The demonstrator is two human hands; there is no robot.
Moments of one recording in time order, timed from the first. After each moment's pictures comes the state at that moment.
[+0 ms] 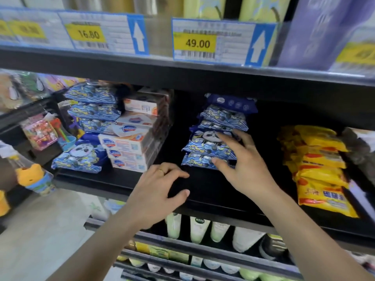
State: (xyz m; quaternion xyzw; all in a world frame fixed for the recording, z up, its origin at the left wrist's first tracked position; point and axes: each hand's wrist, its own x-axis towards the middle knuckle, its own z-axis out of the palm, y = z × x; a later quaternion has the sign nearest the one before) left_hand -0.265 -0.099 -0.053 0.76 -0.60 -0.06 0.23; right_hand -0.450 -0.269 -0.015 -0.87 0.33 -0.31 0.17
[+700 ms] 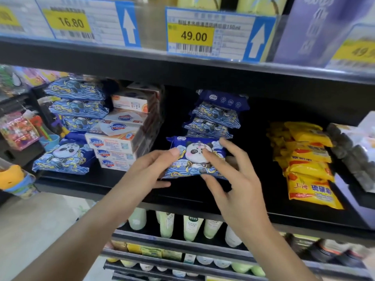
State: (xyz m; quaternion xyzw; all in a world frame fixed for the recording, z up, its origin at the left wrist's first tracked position) left_hand -0.275 -0.099 0.003 0.64 -0.34 -0.40 0.56; right_hand -0.466 -0.200 -0.031 -0.84 0.24 -0.45 0.15
